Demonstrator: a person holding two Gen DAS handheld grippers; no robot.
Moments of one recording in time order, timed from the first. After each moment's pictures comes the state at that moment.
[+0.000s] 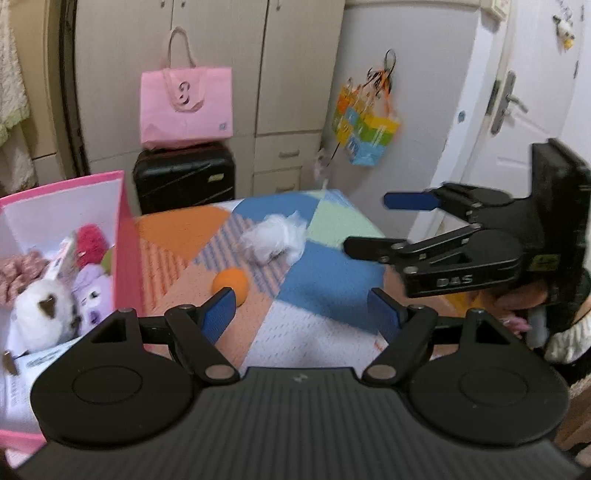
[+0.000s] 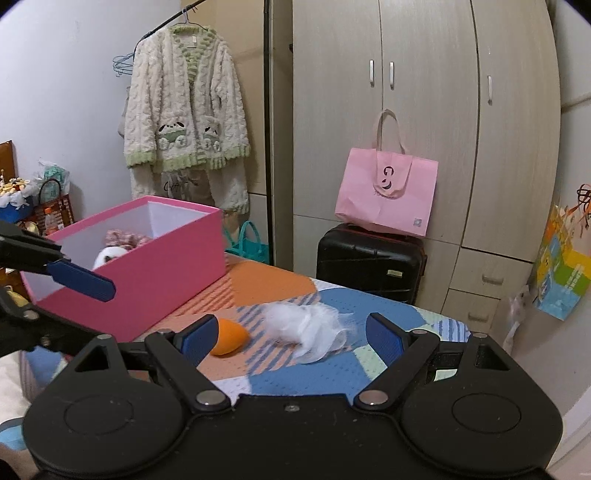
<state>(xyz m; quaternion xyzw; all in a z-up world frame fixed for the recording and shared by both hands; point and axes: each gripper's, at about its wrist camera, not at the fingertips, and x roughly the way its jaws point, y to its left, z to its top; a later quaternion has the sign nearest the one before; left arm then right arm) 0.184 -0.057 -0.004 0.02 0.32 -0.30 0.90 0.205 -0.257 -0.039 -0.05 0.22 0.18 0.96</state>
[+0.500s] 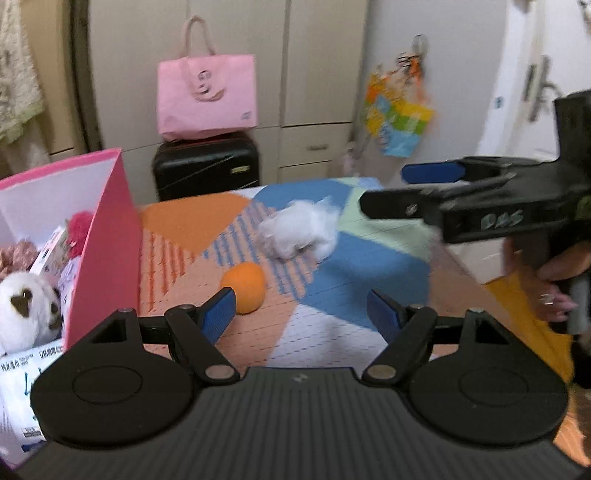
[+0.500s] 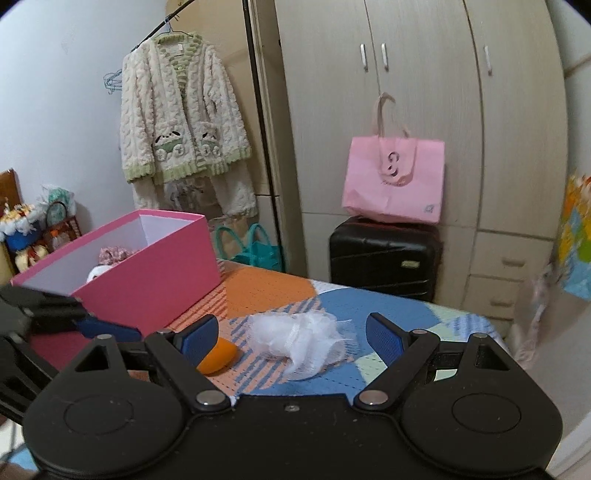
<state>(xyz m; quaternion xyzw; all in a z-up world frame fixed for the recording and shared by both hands) 0.217 -0.084 -0.052 0.04 0.33 -0.23 0.91 0.248 -0.278 -0.052 0.01 0.23 0.22 0.95</state>
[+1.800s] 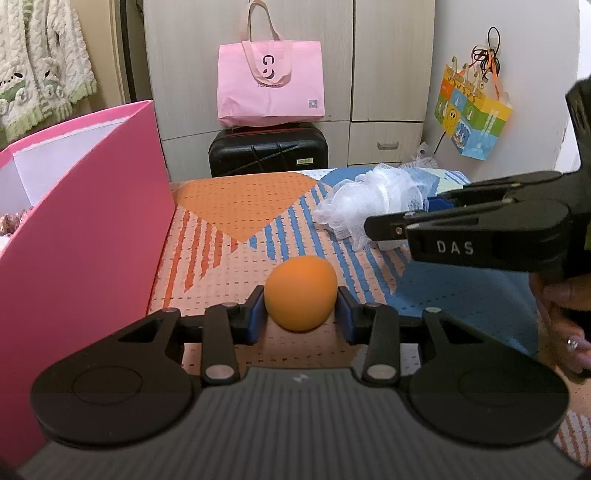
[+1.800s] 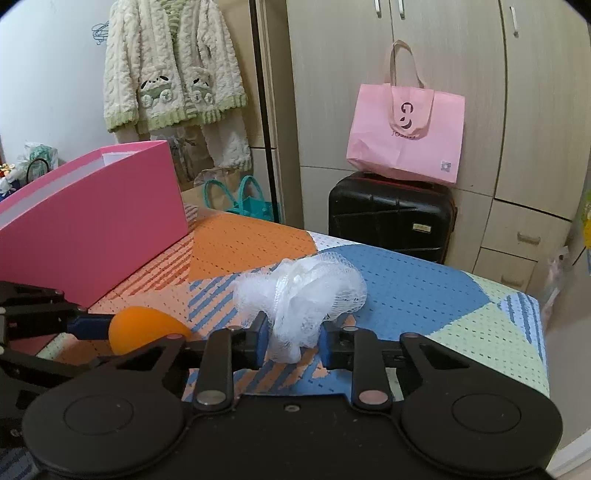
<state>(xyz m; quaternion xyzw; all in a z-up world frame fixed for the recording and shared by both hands) 0.263 -0.093 -0.107 0.04 0.32 -0.13 0.94 0.318 -0.246 -0.116 -0.03 0.29 0.21 0.93</state>
